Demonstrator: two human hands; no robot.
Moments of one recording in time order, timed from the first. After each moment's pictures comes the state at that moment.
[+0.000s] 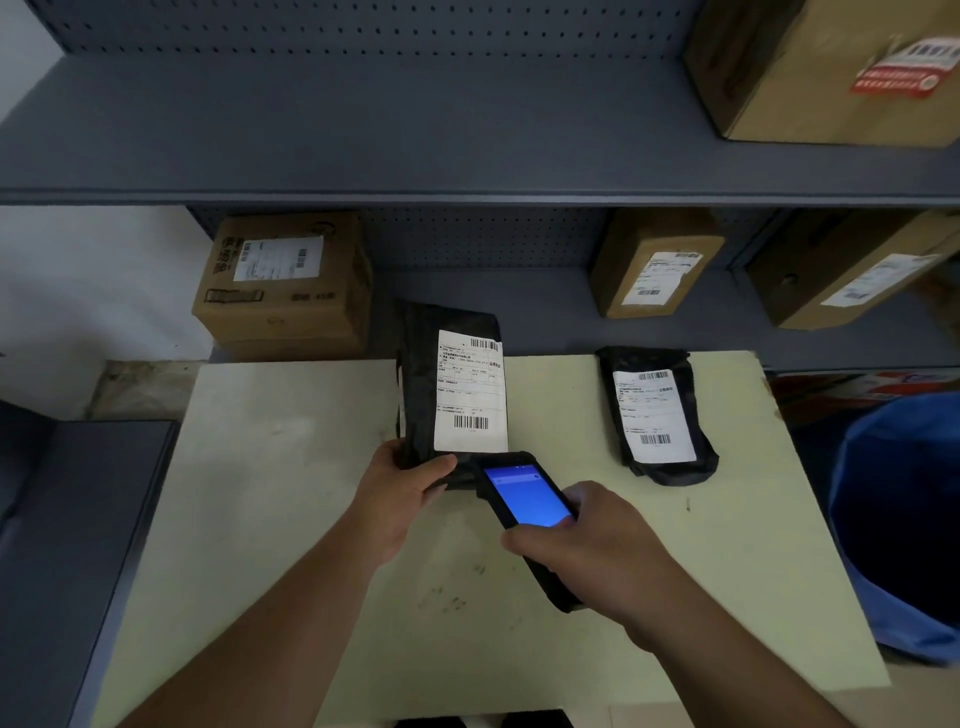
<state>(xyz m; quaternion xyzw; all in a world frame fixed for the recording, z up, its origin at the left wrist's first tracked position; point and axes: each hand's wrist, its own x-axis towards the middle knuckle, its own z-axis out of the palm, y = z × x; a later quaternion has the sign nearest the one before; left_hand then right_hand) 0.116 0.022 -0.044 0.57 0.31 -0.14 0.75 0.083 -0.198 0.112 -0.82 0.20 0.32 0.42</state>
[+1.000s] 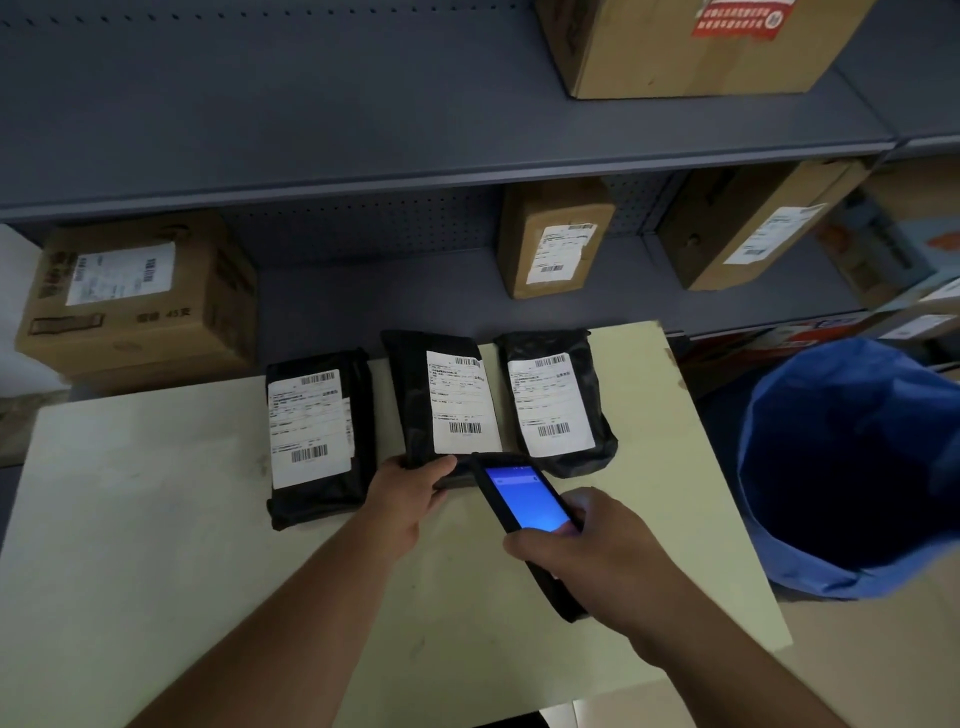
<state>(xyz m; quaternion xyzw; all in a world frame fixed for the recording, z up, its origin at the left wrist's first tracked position) 0.170 -0.132 -0.084 0.57 0.39 -0.21 0.69 0.105 -0.329 0.095 -0.78 0.27 0.31 0.48</state>
